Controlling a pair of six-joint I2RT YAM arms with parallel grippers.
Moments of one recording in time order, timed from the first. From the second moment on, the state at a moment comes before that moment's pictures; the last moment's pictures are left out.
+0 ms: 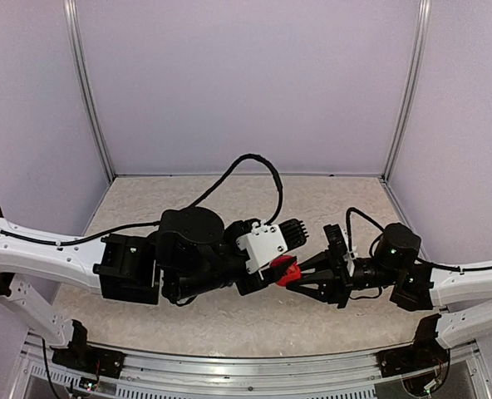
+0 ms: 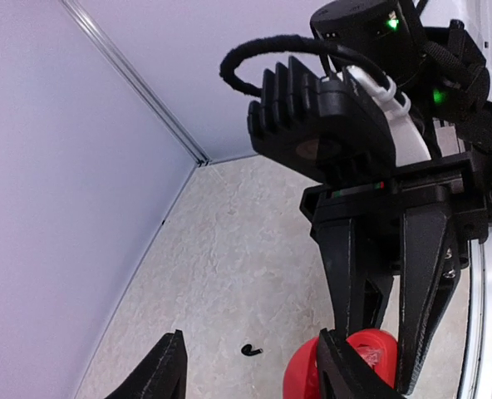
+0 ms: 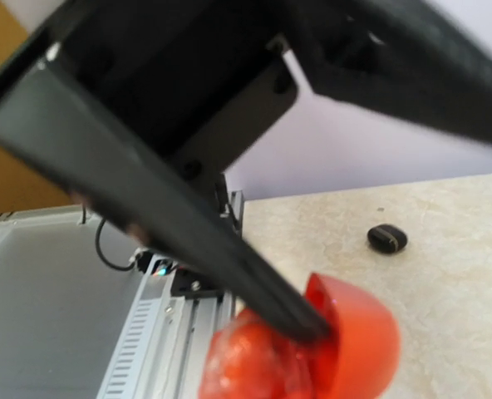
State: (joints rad) left arm -1.44 1.49 1.18 0.03 -0.45 0.45; right arm 0.97 1.05 0.40 0.69 -0.65 0.13
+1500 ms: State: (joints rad) left arm -1.35 1.39 1.04 0.18 0.14 0.20; right arm 0.98 1.01 0.40 0.75 -0.68 0.11
